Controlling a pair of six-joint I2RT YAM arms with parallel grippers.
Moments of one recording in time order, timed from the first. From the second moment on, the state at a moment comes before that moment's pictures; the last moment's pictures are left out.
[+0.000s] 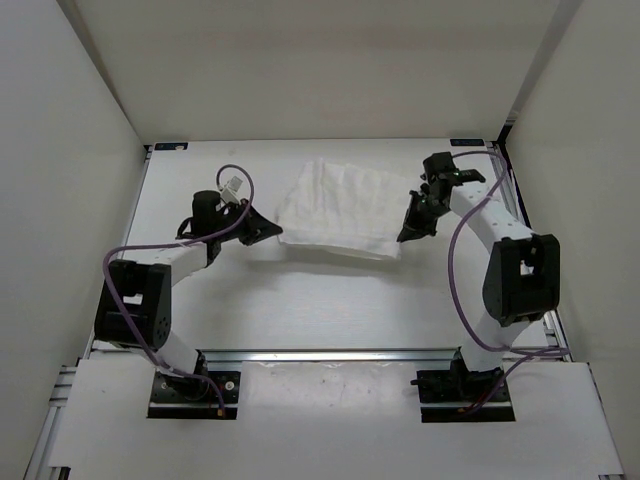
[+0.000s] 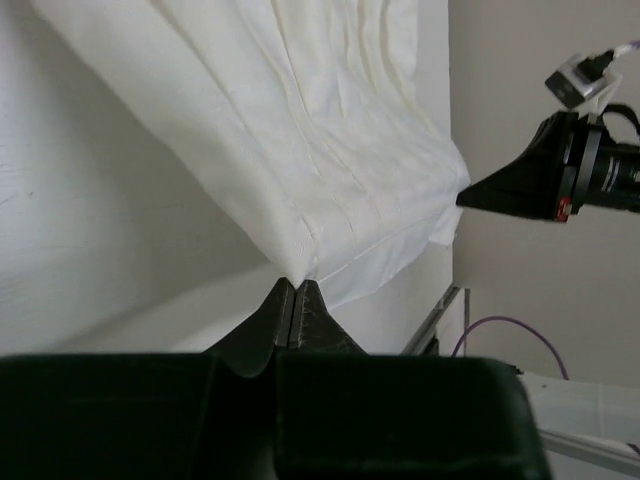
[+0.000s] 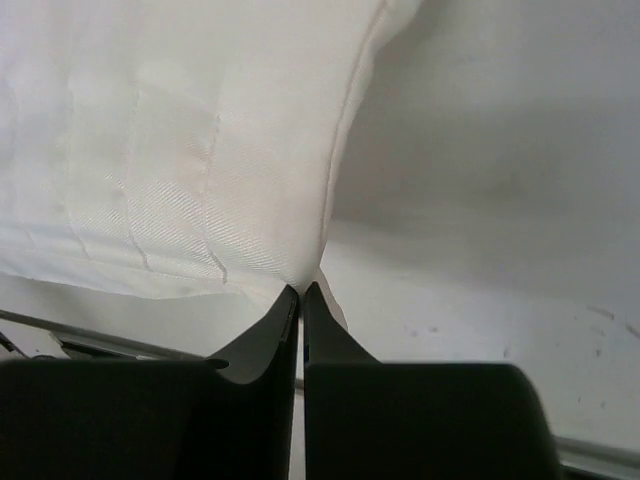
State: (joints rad) left arm -0.14 1.57 0.76 0.30 0.69 -0.77; right arm 0.20 1.70 1.34 -0.91 -0.26 0.48
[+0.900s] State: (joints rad) left arm -0.38 1.60 0.57 0.25 0.54 -0.69; right arm 0.12 1.78 1.08 -0.87 -0.21 0.44
